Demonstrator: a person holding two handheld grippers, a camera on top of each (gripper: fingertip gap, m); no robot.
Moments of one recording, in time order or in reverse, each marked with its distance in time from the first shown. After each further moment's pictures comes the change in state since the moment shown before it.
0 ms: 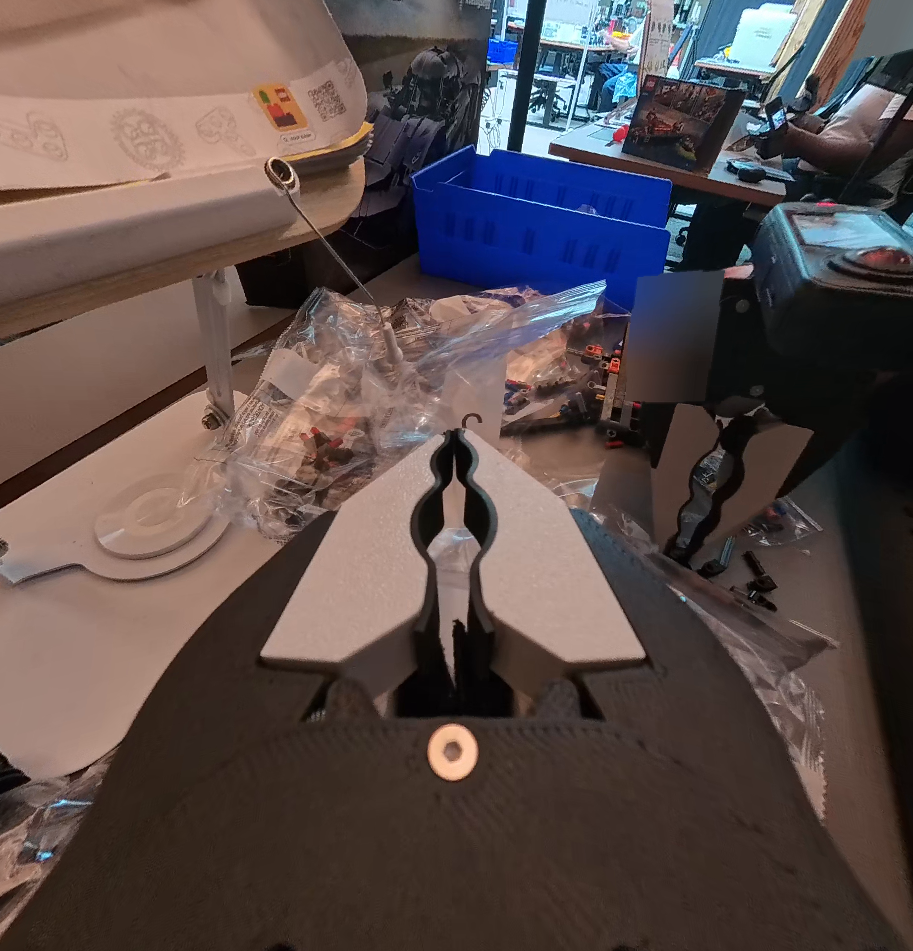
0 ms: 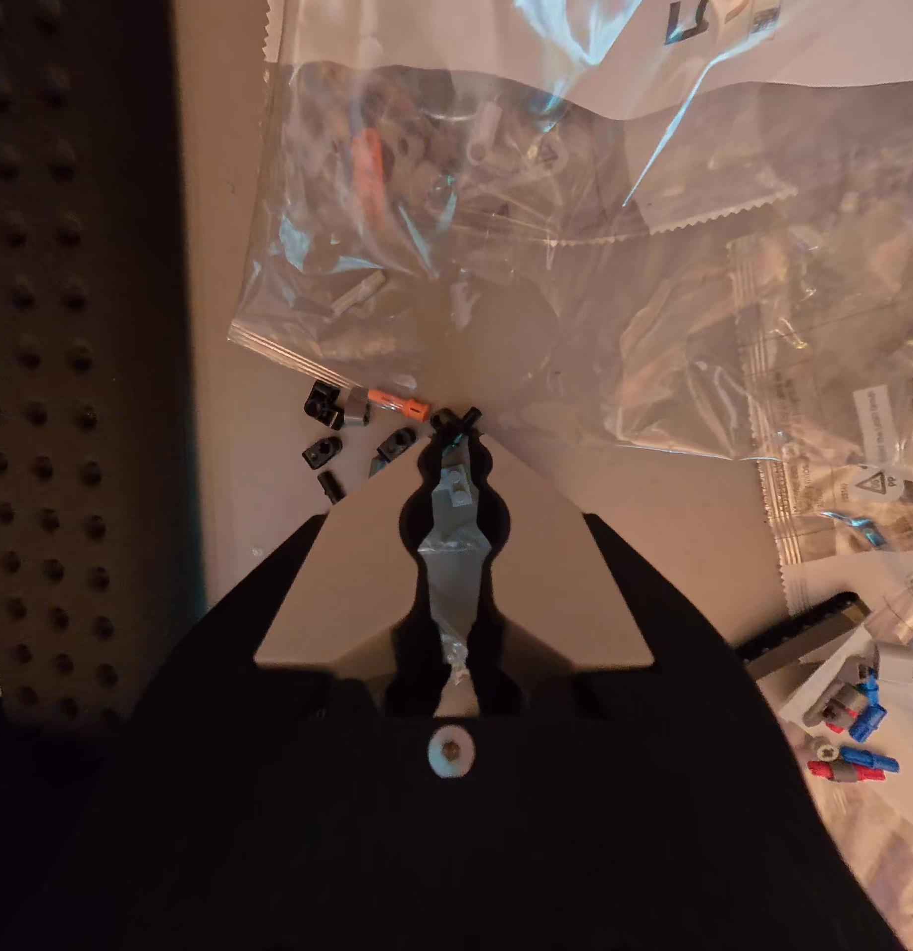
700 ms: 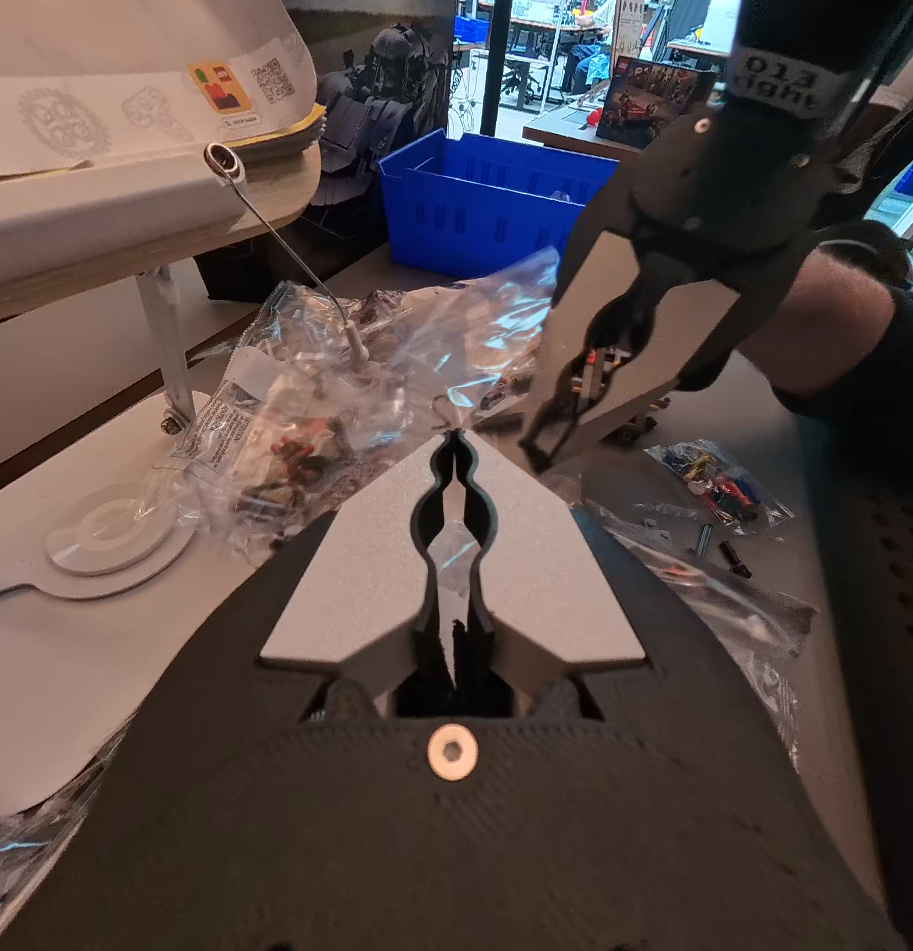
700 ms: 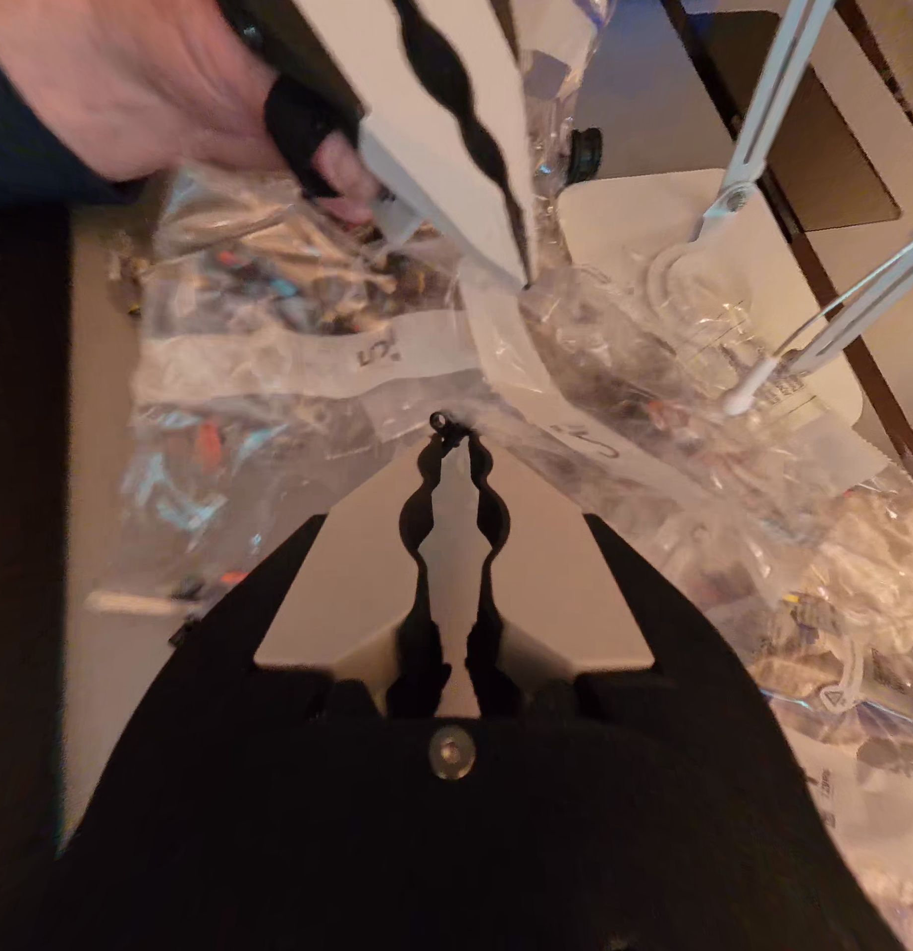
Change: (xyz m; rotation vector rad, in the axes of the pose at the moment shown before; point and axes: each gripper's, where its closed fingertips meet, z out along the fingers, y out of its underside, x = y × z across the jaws) left arm 0.013 0.002 0.007 -0.025 0.050 0.004; right arm 0.083 -0.071 -0.071 0.436 0.348 0.106
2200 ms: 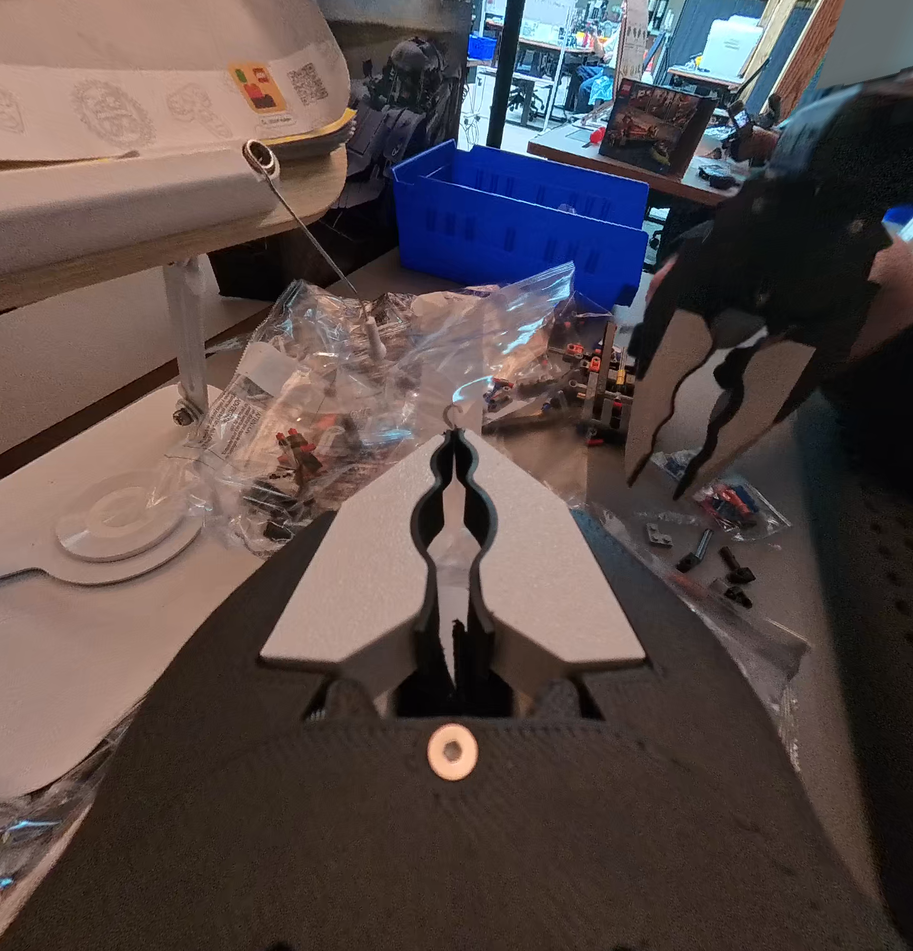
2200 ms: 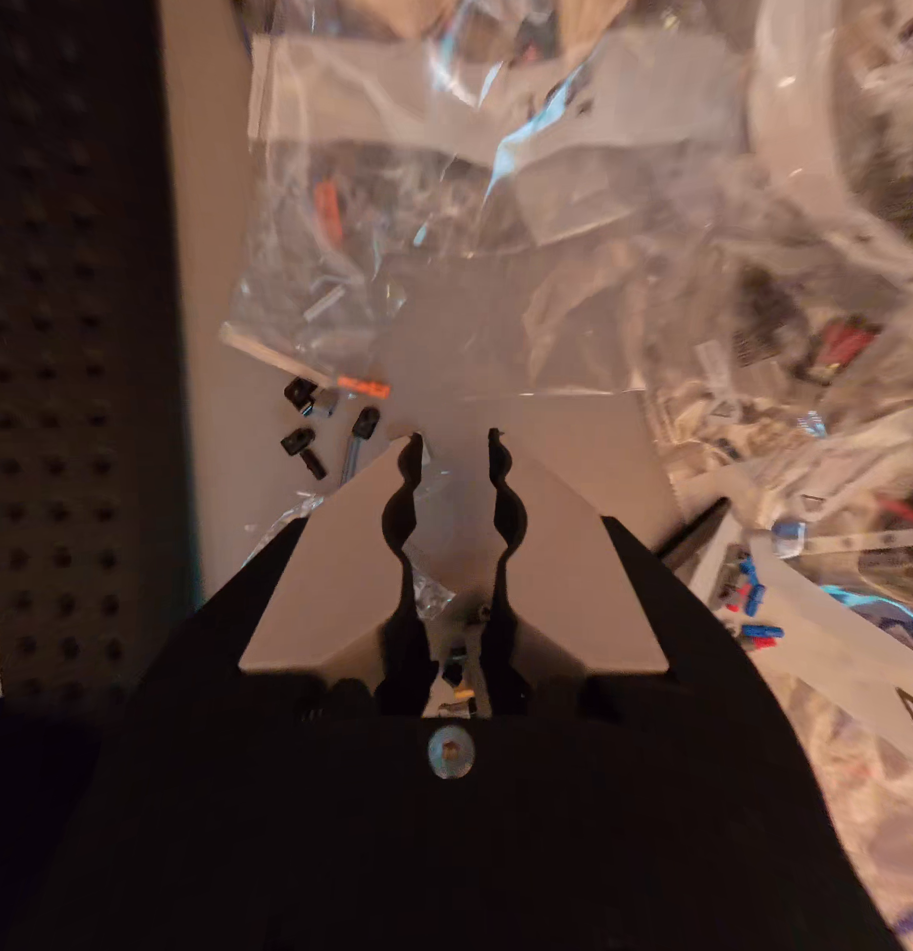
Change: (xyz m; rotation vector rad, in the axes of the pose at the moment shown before) left arm -0.008 0.000 -0.005 0.019 -0.003 -0.033; right arm -0.059 0.077 -0.026 -0.344 -0.234 -0.081
